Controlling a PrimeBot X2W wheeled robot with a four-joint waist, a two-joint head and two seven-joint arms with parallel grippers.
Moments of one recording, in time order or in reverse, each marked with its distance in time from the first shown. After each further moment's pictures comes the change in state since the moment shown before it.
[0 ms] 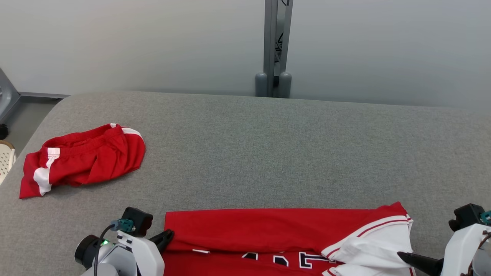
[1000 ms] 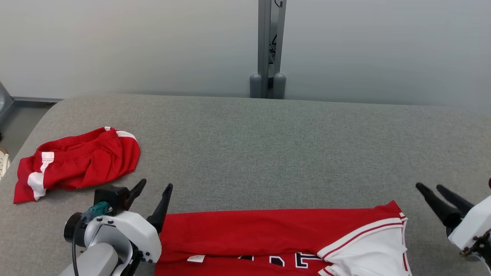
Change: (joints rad) left arm -0.023 -0.028 0.112 -0.019 -0.014 0.118 -0.213; right arm -0.086 0.009 0.000 0.095 -0.053 0.000 -0.390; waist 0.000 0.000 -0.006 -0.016
